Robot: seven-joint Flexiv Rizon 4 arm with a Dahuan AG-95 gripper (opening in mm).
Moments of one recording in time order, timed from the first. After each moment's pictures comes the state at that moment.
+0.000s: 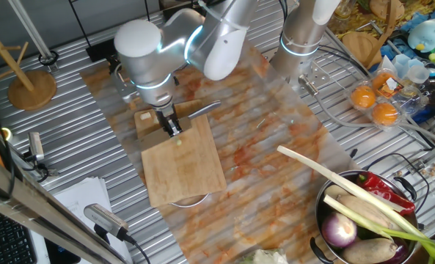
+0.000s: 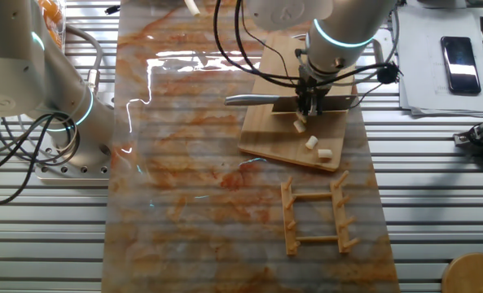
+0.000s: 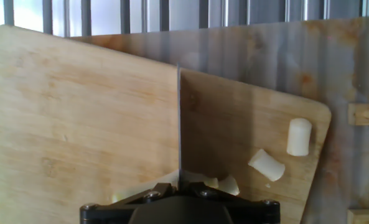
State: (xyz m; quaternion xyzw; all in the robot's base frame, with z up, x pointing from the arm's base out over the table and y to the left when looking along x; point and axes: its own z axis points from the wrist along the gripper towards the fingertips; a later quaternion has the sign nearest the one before) arm 0.498 0.053 0.041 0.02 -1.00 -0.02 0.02
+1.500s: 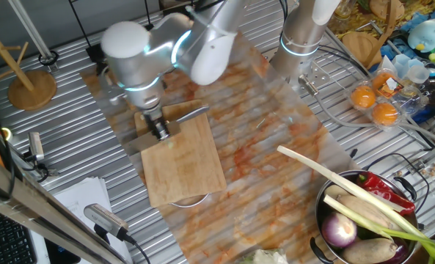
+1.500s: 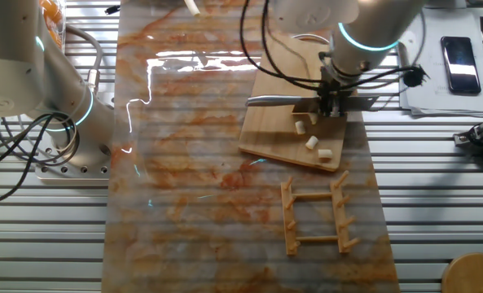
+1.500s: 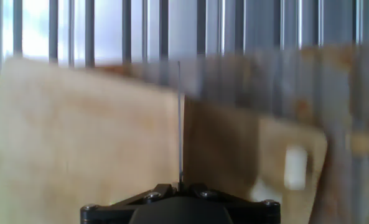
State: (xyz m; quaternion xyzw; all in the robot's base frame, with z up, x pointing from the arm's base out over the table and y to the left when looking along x) arm 0.518 0.046 0.041 0.03 -1.00 -0.02 0.01
